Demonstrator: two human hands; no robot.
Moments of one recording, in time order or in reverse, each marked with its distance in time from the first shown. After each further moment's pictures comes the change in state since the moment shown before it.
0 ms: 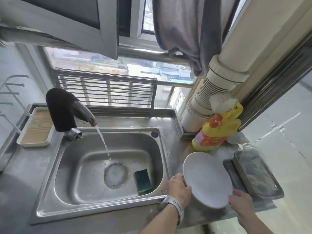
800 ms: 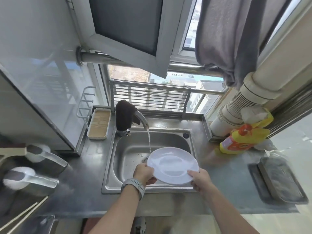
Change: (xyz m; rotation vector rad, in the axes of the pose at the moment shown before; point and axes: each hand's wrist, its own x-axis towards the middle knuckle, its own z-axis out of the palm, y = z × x) left_hand -0.076 -0.040 -0.266 -0.573 0.135 -0.476; right_hand -0.186 -0.128 0.131 0.057 -0.531 0.052
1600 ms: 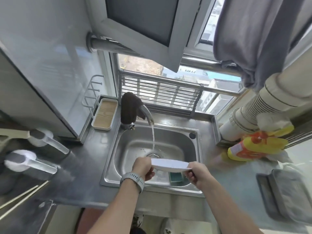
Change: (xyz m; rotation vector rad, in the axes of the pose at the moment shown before) left_hand 0.004 0.017 -0.005 -0.090 0.062 -0.076; right_hand -0.005 -0.060 0.018 0.025 -0.137 0.174
